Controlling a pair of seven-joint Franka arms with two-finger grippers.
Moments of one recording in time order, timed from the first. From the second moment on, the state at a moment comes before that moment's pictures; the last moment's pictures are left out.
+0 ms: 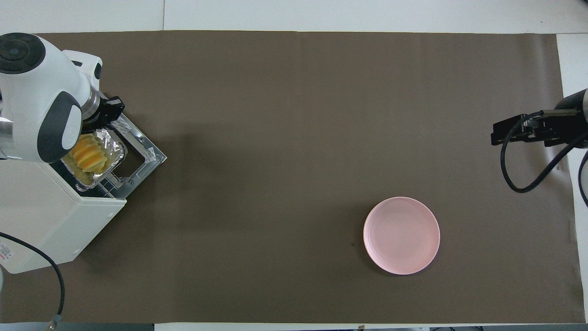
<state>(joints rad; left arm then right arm) -0.30 0.34 0.02 -1.59 0.03 1.95 -0.75 -0.09 -0.02 0.11 -1.64 0.01 1.61 0.07</state>
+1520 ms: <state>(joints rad) -1.01 0.76 0.13 -1.08 0.09 1.73 -0.97 -0.09 -0.02 0.11 -1.64 0.01 1.61 0.07</state>
